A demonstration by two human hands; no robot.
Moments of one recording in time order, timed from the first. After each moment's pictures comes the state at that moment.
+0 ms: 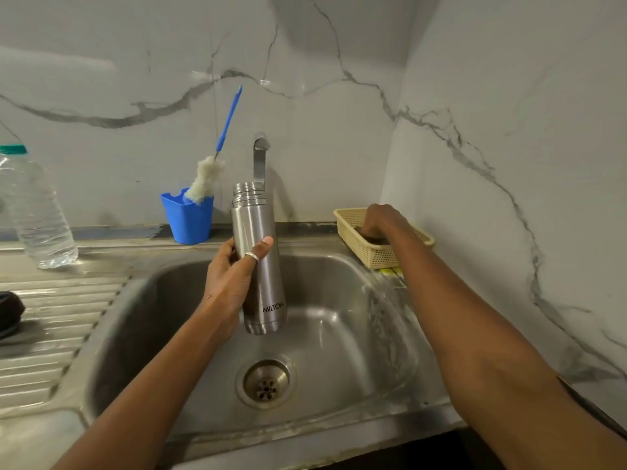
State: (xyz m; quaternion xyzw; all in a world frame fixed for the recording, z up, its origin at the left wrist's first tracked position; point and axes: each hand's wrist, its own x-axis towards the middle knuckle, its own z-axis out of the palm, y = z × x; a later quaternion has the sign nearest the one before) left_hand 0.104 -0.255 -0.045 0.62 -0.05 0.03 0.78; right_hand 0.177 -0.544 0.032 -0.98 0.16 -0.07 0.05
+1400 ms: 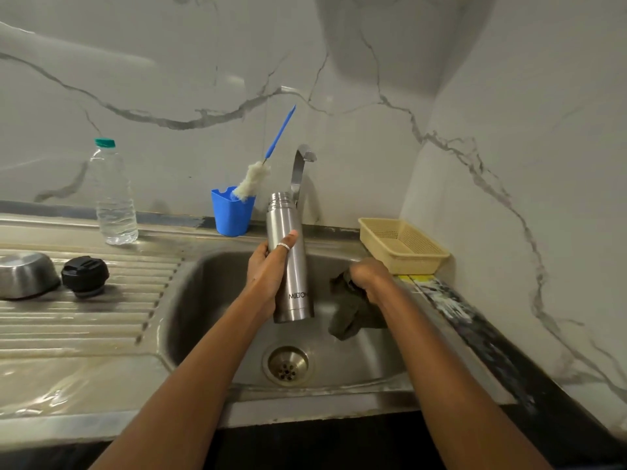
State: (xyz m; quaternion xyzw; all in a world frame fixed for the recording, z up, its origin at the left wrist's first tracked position) left_hand 0.084 -0.242 -0.031 0.60 0.03 -0.02 0.80; right_hand 0.078 -0.423 -0.011 -0.89 0.25 -0.06 0.38
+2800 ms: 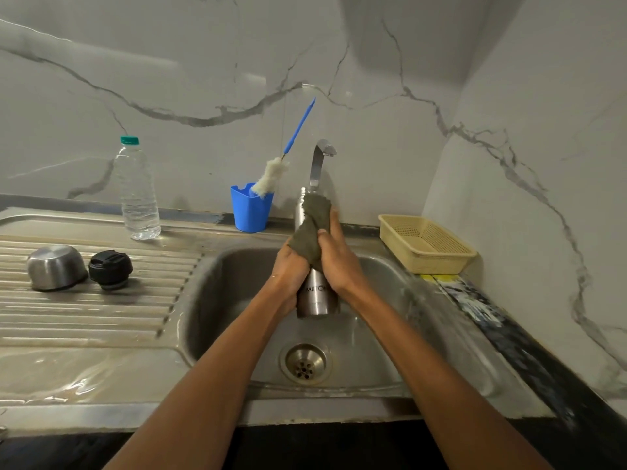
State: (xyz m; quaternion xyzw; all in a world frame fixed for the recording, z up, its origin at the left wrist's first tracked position) left_hand 0.083 -0.249 -0.030 0.56 -0.06 -0.05 0.82; right_hand 0.062 -0.340 -0.006 -0.84 -0.05 -0.13 0.52
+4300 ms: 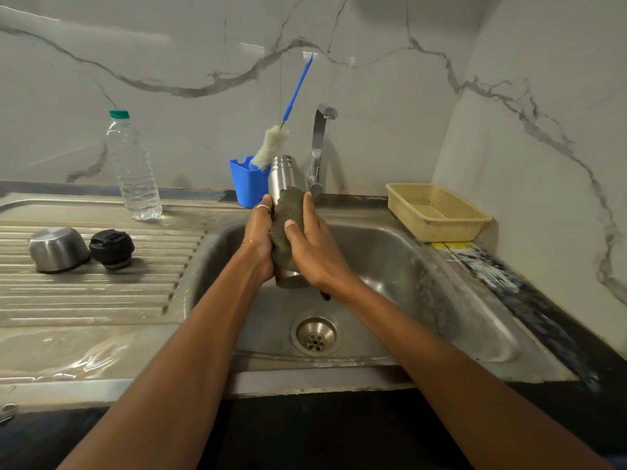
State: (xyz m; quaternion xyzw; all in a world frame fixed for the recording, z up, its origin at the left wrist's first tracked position) left_hand 0.093 -0.209 -0.025 0.48 0.04 -0.07 0.87; right_hand 0.064 -0.308 -0.038 -0.85 -0.08 -0.12 0.50
